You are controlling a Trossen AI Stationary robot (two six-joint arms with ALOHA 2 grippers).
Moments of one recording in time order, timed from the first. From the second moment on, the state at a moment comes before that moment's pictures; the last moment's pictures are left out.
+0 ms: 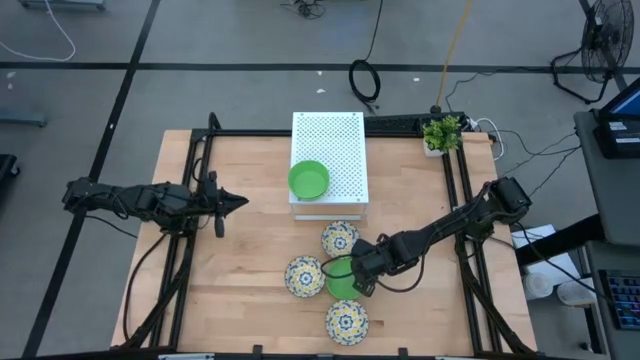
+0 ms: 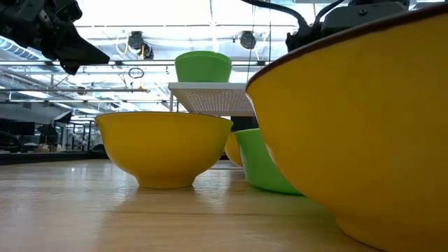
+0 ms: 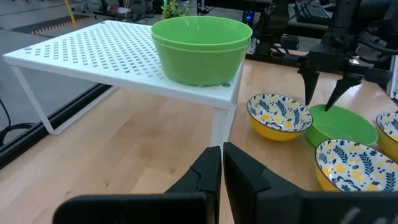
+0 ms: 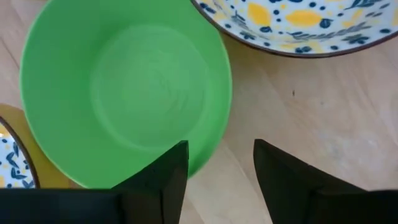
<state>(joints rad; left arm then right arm) -0.15 0.32 0.34 -0.32 -0.37 -0.20 0.40 1.74 1.11 -0.63 0.08 0.96</state>
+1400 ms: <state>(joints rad) -0.15 0.32 0.34 -0.32 -0.37 -0.20 0.38 1.74 1.11 -0.63 0.08 0.85</state>
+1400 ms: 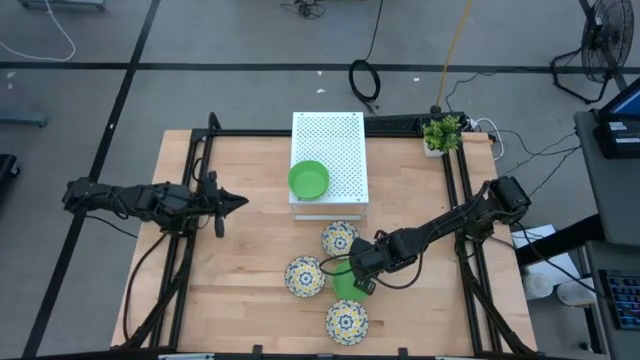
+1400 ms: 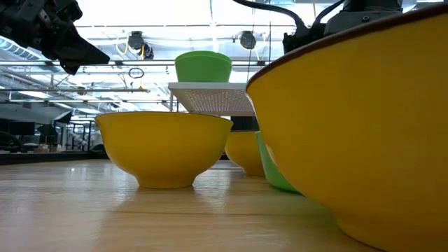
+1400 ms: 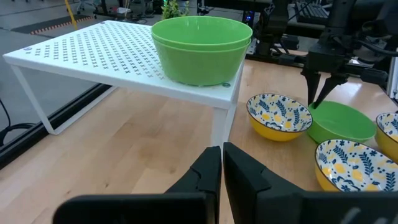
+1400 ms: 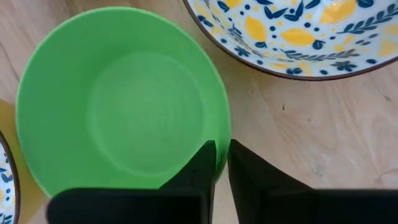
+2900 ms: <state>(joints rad) -0.15 0.32 0.34 -0.32 -0.37 -0.20 0.40 1.55 1.11 -0.64 0.19 0.75</state>
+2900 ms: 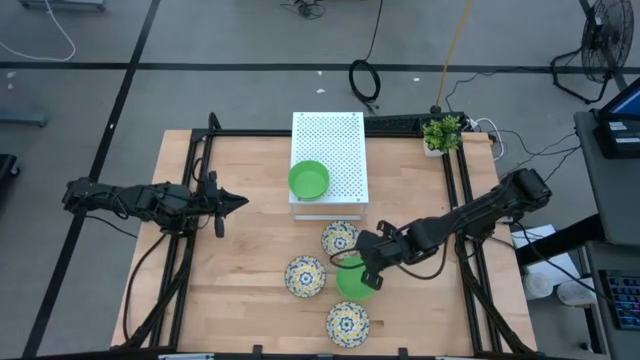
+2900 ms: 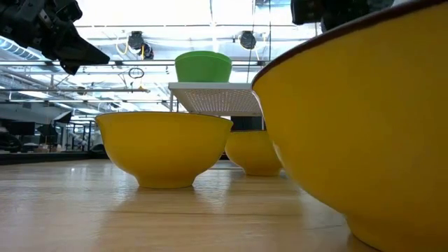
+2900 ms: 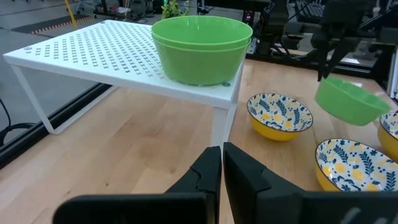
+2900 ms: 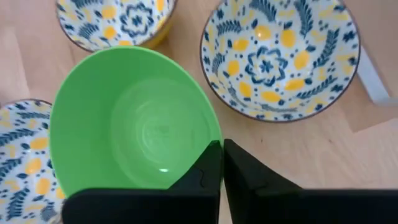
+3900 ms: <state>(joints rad) -0.15 0.32 0.34 -0.32 -0.37 -0.20 0.40 1.54 1.11 -0.32 0.49 0.36</state>
